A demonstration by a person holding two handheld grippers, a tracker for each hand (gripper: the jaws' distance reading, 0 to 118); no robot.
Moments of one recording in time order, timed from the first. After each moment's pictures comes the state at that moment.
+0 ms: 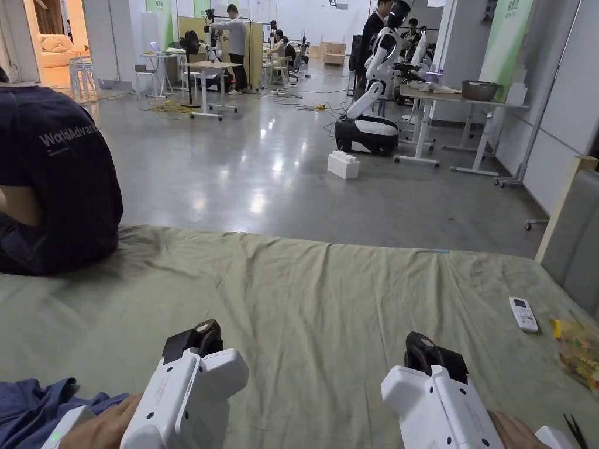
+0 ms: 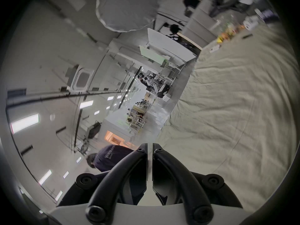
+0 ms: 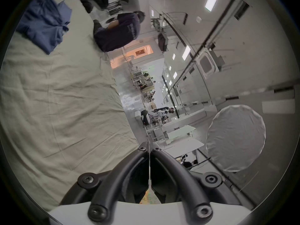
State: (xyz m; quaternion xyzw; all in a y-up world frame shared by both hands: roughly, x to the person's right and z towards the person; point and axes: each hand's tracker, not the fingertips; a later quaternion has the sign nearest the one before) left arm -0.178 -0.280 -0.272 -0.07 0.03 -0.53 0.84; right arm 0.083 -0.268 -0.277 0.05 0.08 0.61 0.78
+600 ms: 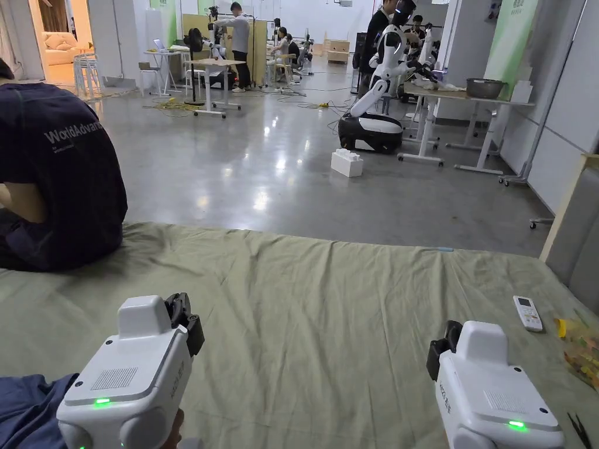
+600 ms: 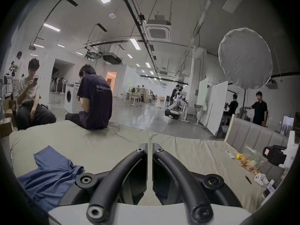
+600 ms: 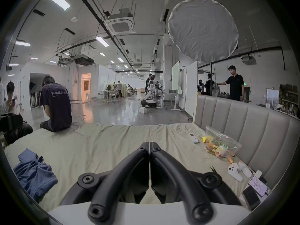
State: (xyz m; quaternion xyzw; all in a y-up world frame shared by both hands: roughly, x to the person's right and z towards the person) left arm -0.233 -0.233 -0.267 -0.04 0.09 0.09 0.99; right arm 0.131 -0.229 -0.295 -0.07 -0.01 0.03 1.00
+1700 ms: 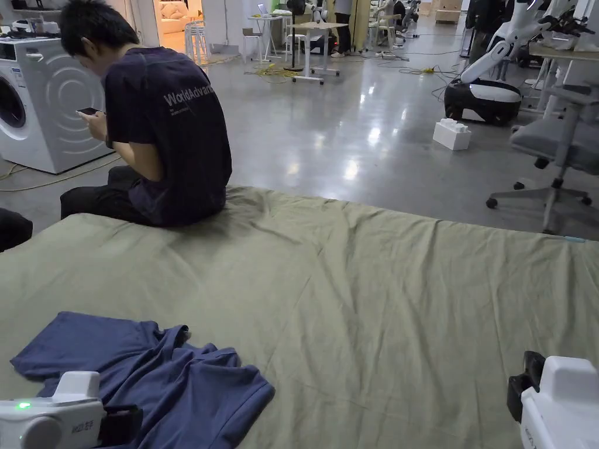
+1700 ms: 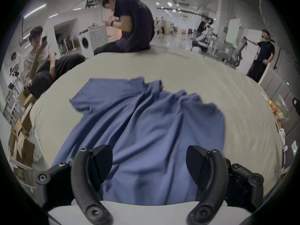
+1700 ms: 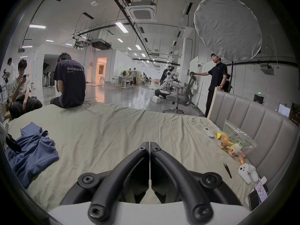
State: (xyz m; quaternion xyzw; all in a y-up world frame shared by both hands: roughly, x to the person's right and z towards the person) left arm -0.476 -0.387 -0.206 -0.43 0.16 0.08 0.89; right arm 0.080 -0.286 -0.312 -0.12 0.05 0.10 0.99
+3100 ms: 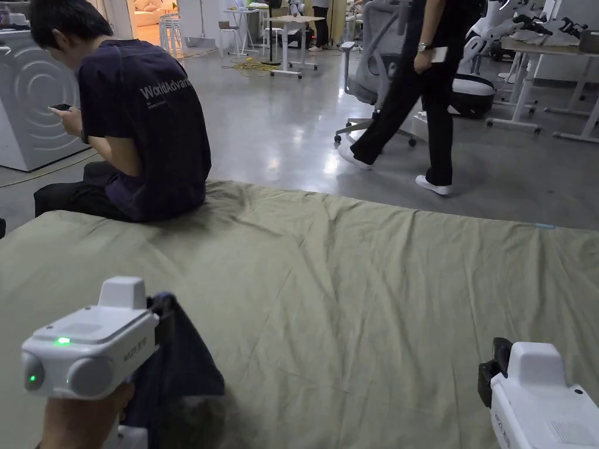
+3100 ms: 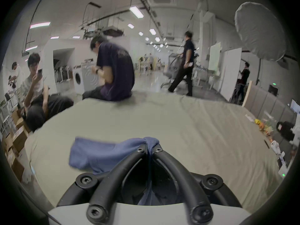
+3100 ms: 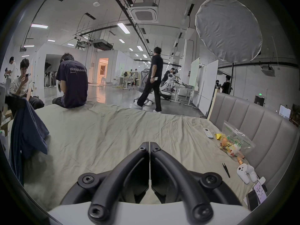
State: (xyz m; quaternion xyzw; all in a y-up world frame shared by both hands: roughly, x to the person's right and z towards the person) left arm -0.381 -0.255 -0.252 -0.19 0.09 0.03 0.98; right arm 0.083 -0.278 -0.293 -0.11 0.06 0.11 0.99
